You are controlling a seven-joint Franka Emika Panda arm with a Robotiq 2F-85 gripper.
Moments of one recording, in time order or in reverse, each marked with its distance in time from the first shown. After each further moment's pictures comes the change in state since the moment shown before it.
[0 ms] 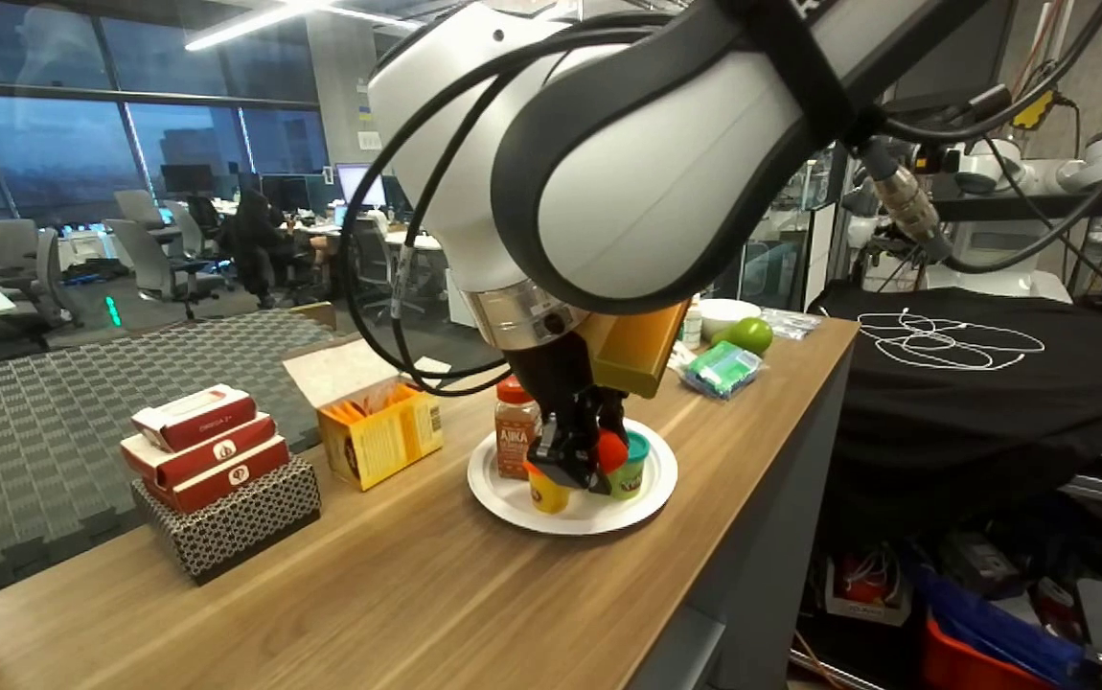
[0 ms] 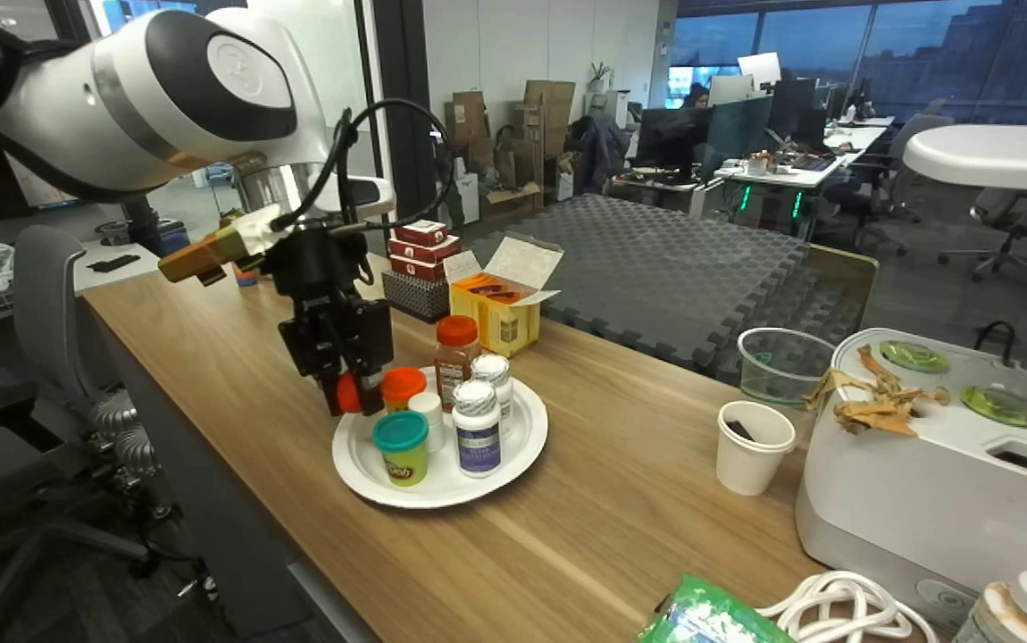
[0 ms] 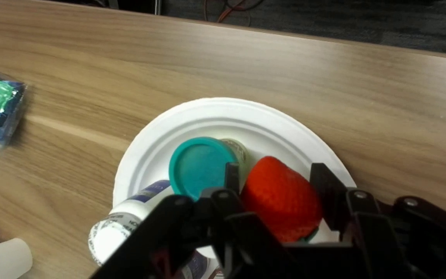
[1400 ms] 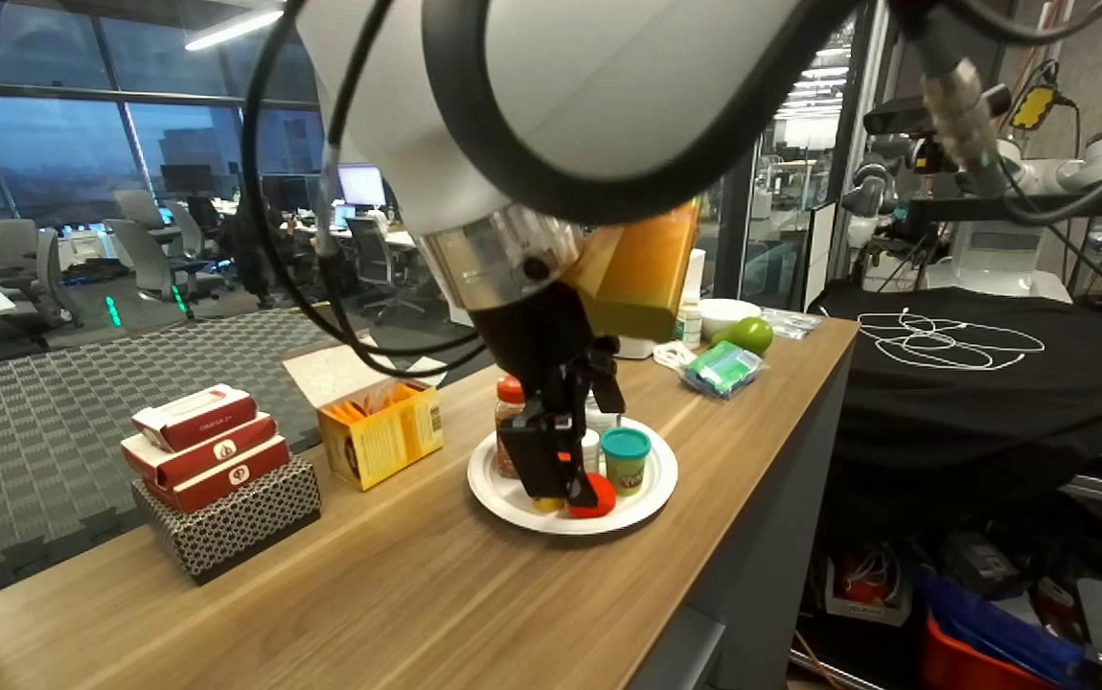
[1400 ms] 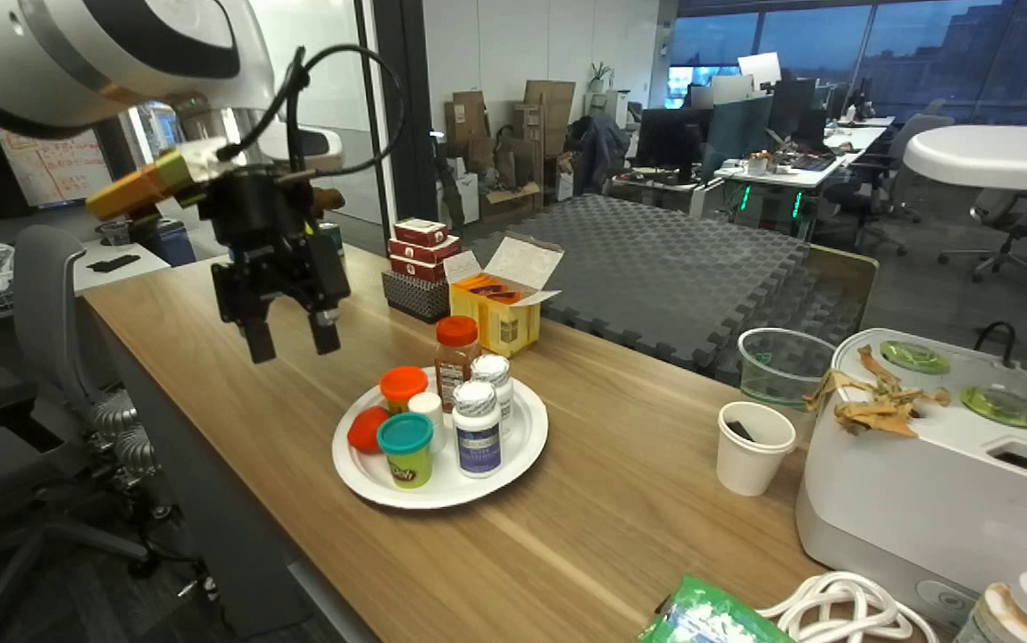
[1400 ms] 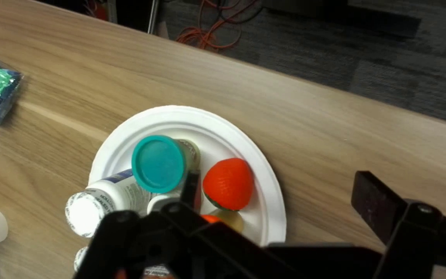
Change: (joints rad) arm 0.035 -0.078 0.056 0.014 0.058 -0.126 -0.091
